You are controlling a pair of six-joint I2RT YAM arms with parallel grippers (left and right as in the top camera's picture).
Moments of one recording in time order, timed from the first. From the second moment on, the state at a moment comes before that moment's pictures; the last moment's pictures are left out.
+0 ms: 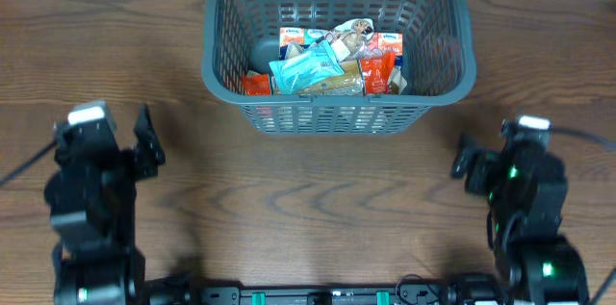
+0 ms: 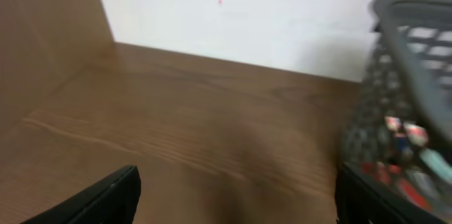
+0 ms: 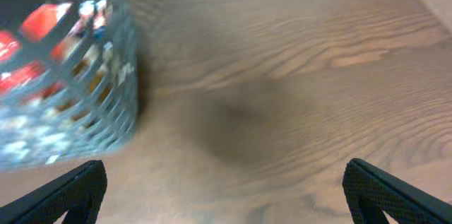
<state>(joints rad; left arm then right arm) 0.14 0.56 0.72 -0.46 -0.05 -0.06 0.05 0.61 0.71 -0.71 0.23 0.15</state>
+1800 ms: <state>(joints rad) 0.13 0.36 0.72 -1.05 -0.01 -0.06 0.17 0.47 0.66 -0.83 0.33 0.30</state>
